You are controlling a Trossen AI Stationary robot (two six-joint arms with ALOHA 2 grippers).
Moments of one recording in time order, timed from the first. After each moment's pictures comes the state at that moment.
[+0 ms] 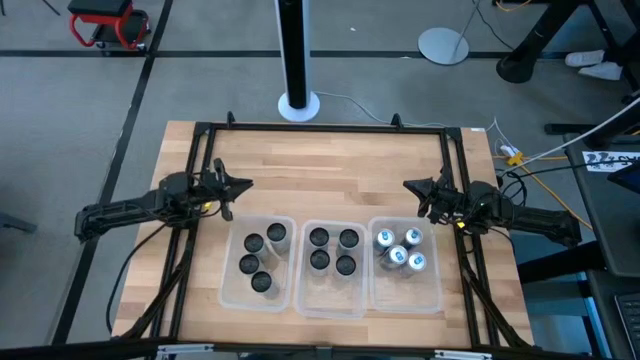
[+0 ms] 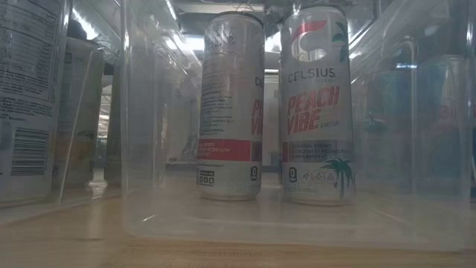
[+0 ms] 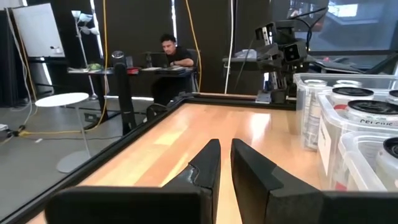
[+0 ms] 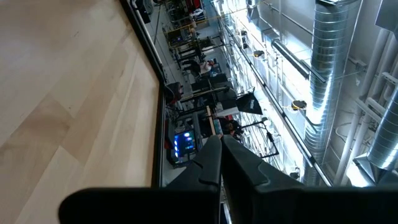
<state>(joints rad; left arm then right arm) 0.24 0.02 0.01 0.02 -0.09 0.04 -0.15 0.02 0.01 0.05 0.16 -1.29</state>
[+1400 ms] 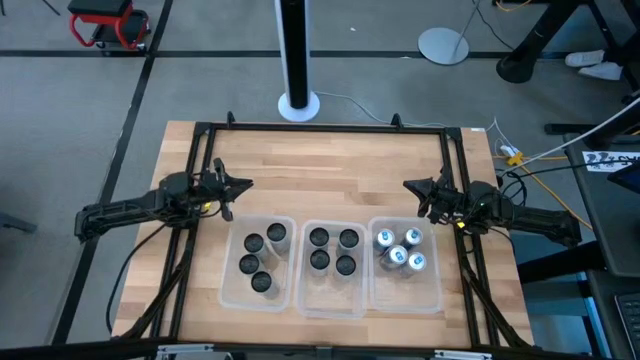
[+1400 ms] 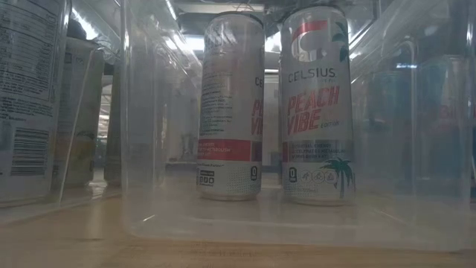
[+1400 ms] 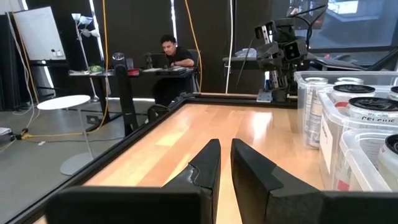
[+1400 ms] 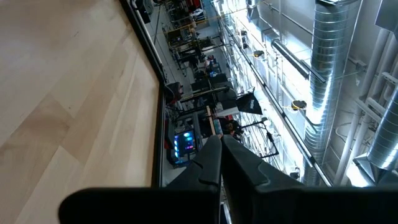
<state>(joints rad) 0.24 0.02 0.01 0.02 -0.09 0.06 -0.15 0.02 0.01 0.05 0.16 -1.29</state>
